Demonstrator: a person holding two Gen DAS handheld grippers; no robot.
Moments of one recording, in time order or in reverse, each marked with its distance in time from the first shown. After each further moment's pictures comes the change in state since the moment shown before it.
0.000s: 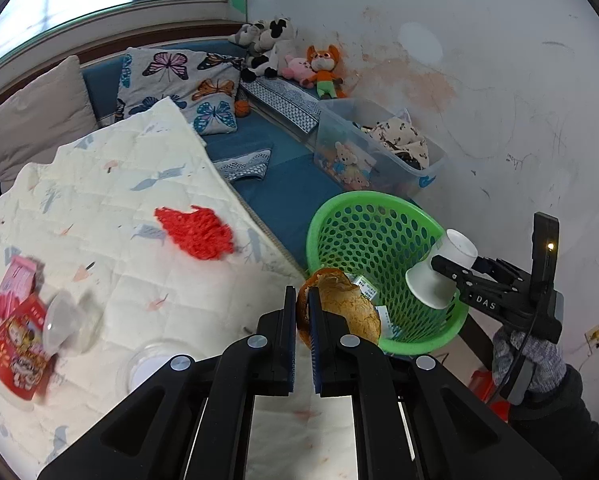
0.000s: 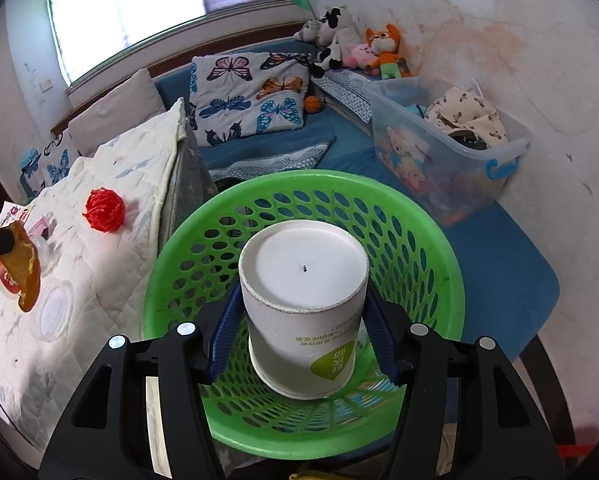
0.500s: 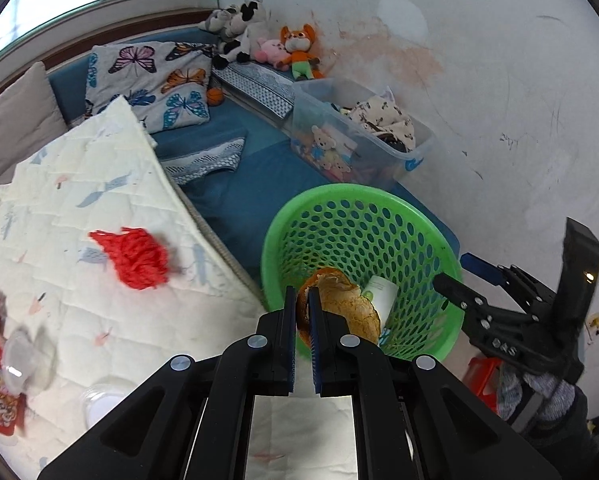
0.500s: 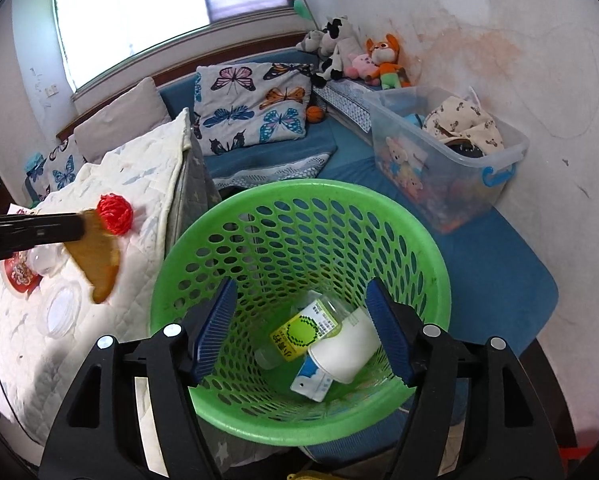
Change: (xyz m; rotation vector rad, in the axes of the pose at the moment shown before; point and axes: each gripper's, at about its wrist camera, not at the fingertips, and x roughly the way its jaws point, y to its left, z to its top) left arm 0.056 -0.041 0.027 0.054 0.068 -0.039; right arm -0.022 -0.003 -0.003 -0.007 -0.040 0.016
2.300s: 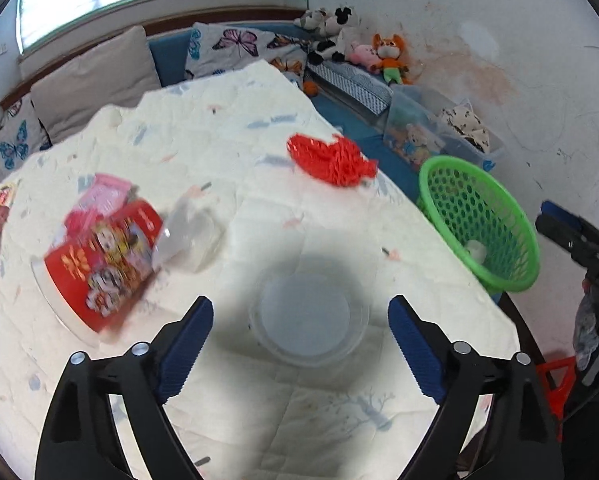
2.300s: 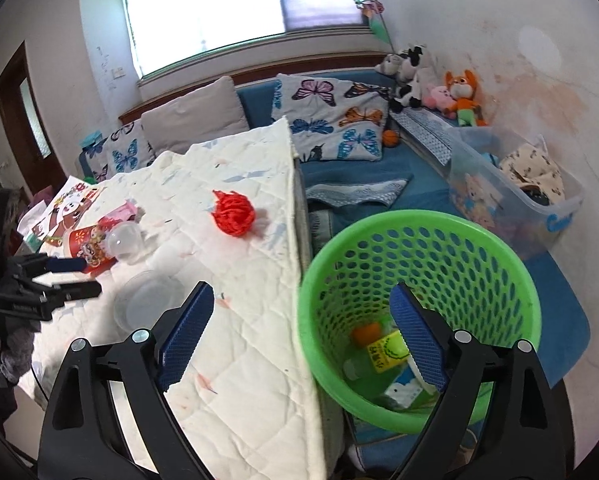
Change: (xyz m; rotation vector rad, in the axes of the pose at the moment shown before) left arm -0.081 0.135 -0.125 -0.131 -0.027 0.194; right arm -0.023 0.119 0.004 -0.149 -0.051 0.173
